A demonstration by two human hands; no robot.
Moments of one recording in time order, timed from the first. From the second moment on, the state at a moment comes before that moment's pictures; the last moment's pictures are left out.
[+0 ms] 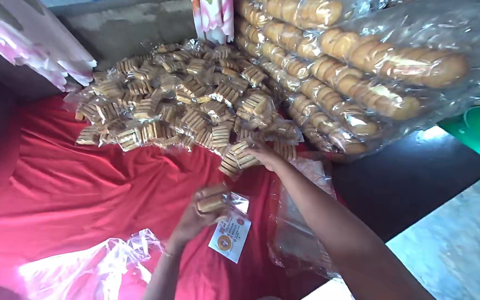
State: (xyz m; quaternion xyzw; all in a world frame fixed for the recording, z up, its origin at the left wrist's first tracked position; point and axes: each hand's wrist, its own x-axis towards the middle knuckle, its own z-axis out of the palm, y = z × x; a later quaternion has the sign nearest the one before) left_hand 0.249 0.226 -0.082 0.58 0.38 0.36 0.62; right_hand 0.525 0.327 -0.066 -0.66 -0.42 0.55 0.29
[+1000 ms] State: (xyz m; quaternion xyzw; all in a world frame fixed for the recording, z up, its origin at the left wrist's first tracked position) left_hand 0.163 0.075 -0.145 0.68 0.36 0.39 0.50; right_hand 0.398 0.119 -0.128 -0.31 -0.66 0.56 0.40
